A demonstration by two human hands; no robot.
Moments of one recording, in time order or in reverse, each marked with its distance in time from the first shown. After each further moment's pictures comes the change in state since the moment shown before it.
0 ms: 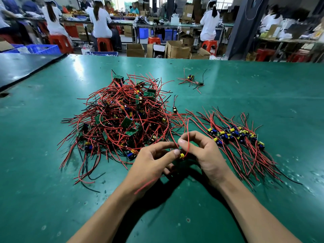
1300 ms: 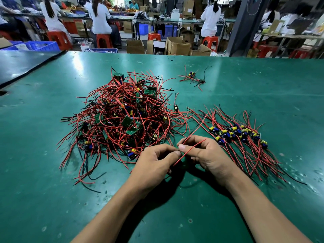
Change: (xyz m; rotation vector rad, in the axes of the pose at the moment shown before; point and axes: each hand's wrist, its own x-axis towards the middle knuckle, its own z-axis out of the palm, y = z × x) left_hand -0.001 0.007 0.005 0.206 0.031 -0.002; right_hand 0.007 0.008 -0.016 0.018 -0.154 0.141
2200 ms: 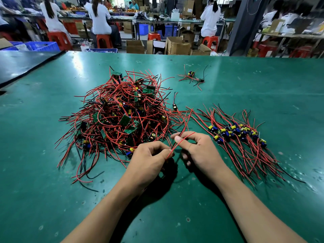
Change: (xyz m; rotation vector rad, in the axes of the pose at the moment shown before) left_hand 0.006 -0.002 -0.003 0.004 0.113 -0.060; right_hand 0.013 0.002 0.016 -0.170 0.238 -0.048
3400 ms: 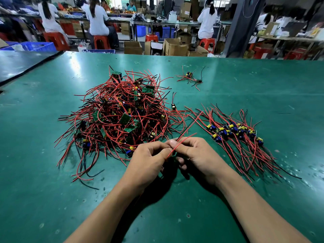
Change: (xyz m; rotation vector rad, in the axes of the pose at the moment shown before) left_hand -0.005 -0.002 -0.002 -0.032 -0.018 0.062; right_hand -0.013 0.004 0.002 0.144 -0.277 0.162
